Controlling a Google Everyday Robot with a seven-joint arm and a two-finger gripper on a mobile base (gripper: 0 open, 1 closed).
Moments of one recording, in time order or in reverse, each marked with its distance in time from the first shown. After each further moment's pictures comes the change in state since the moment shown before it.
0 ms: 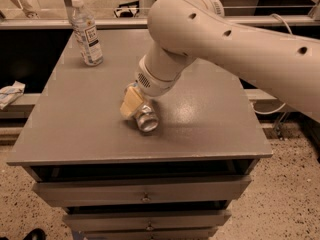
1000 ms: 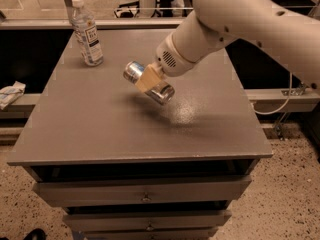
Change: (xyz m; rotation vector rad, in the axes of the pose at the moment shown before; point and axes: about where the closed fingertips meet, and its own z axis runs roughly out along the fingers) arm -0.023 -0.030 -0.046 -0.119 -0.196 -0.089
